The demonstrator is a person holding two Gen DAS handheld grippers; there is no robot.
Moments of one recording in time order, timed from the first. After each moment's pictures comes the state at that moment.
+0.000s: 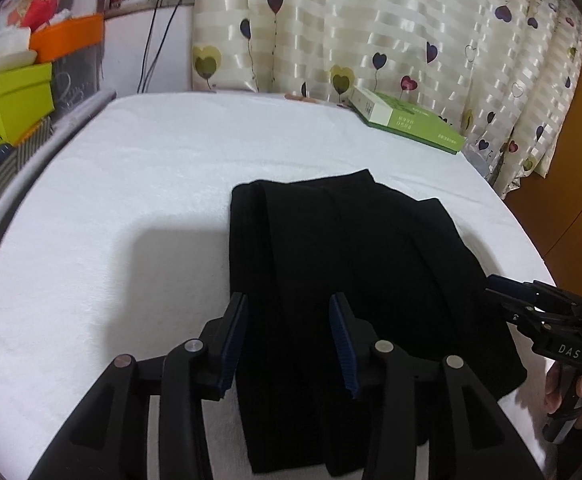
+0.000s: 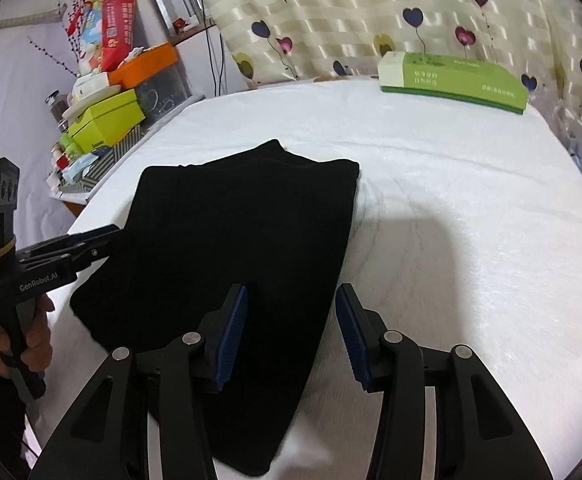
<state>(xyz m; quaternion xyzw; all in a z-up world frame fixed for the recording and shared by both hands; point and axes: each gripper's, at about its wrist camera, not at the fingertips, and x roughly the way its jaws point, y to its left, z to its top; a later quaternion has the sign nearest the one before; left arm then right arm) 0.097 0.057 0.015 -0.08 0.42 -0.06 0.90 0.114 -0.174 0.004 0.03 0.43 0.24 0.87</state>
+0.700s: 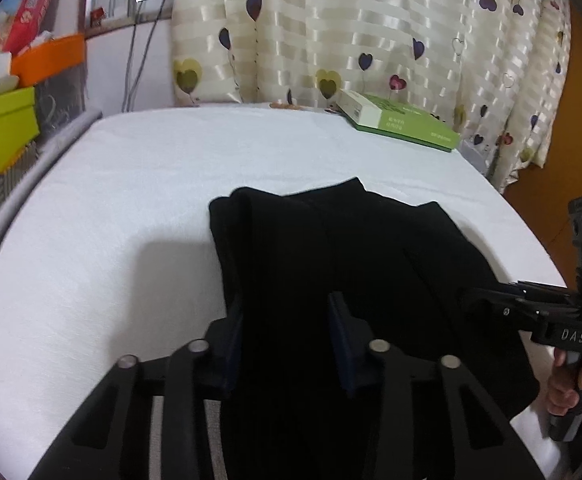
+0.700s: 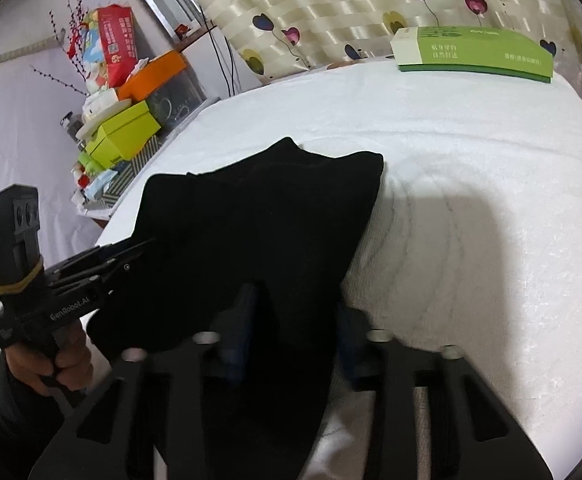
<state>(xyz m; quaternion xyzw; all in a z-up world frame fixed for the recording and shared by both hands) 0.107 0.040 0.016 -0.05 0.39 -0.06 0.92 0.138 -0.175 -0.004 0.10 0.45 0.29 0.84</state>
